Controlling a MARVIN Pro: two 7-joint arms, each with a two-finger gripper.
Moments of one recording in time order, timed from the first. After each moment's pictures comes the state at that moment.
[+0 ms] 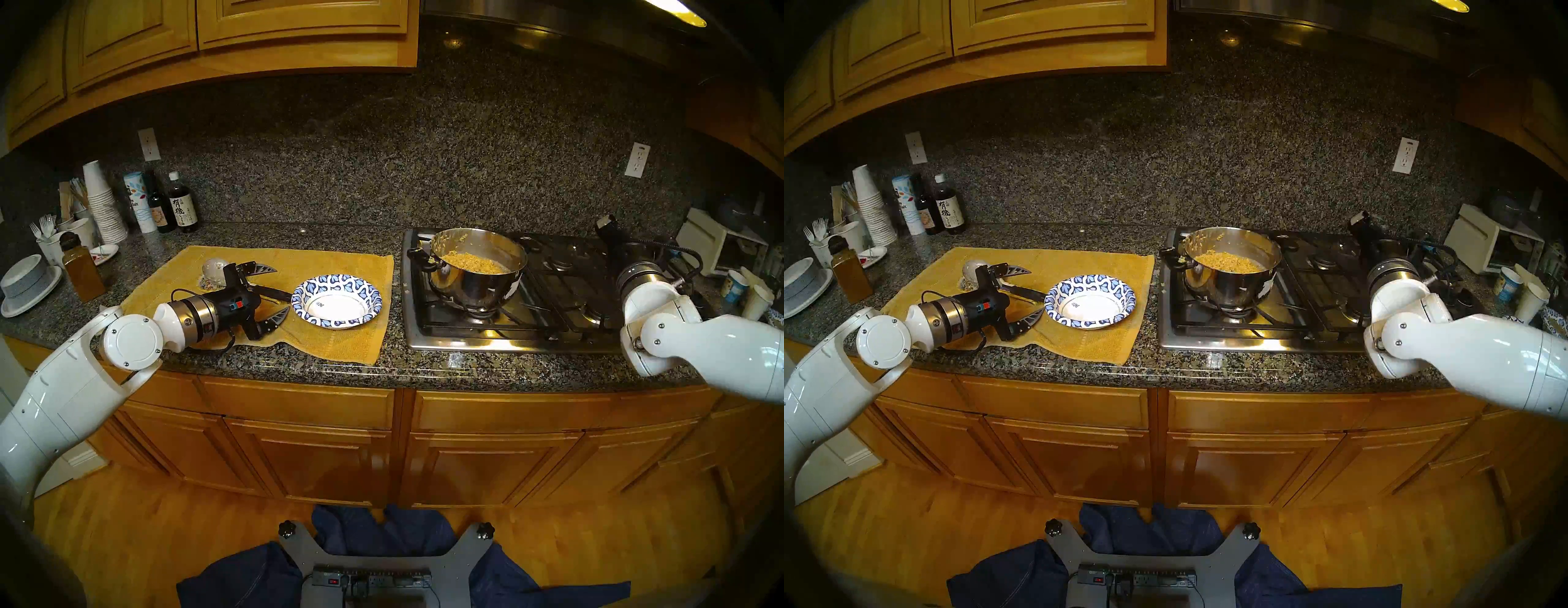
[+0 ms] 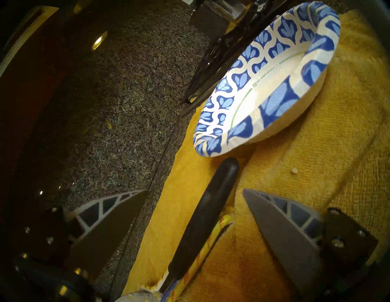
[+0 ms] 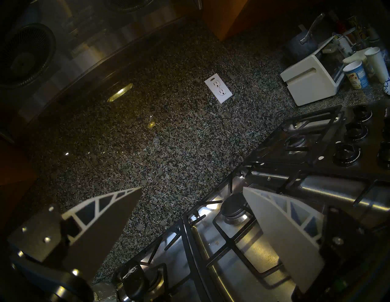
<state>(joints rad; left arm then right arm) 1.41 -0.51 -1.25 -1.65 0.02 -0.20 -0.30 0.16 -0.17 -0.56 -2.00 1.96 -0.90 -0.62</state>
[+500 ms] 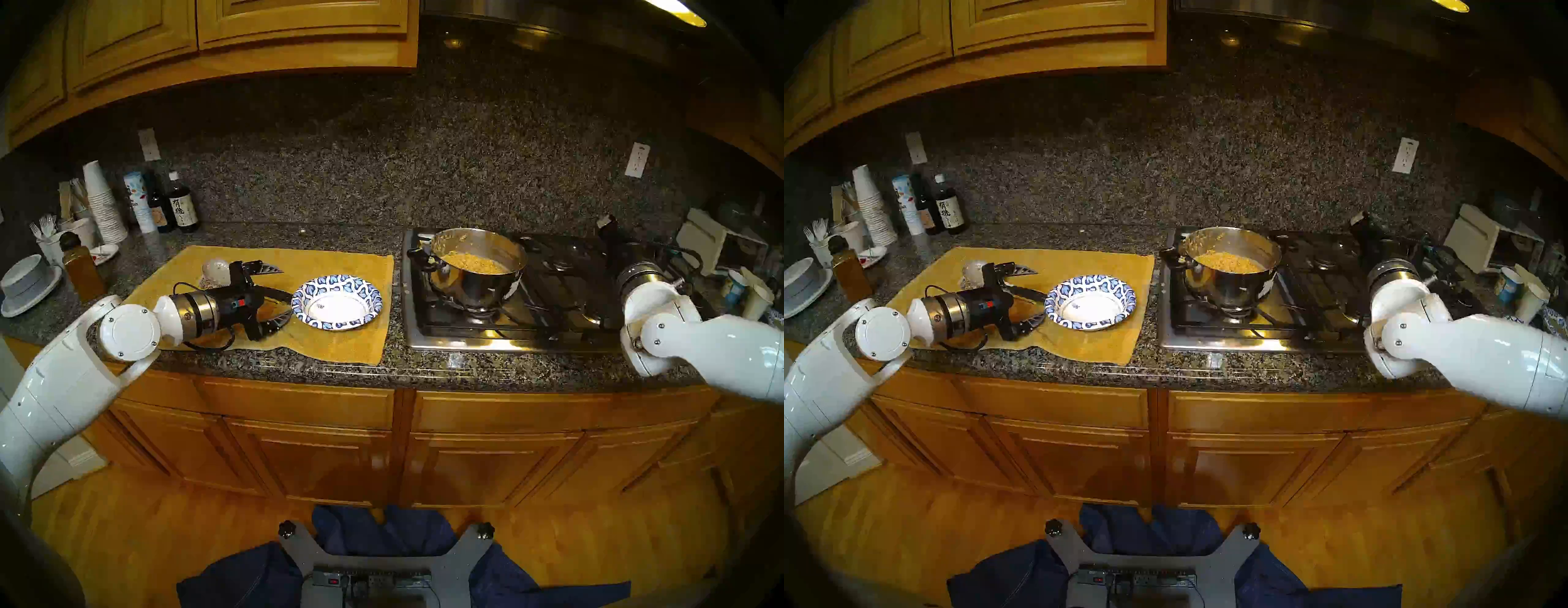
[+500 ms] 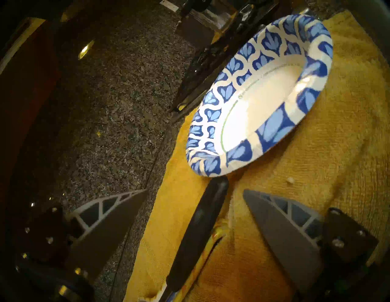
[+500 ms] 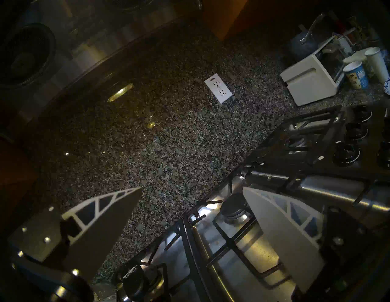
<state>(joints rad) 1.38 -0.48 -1.26 -1.67 0.01 -0.20 -0.40 0.16 -0.17 -0.56 -2.00 1.96 -0.90 -0.62</state>
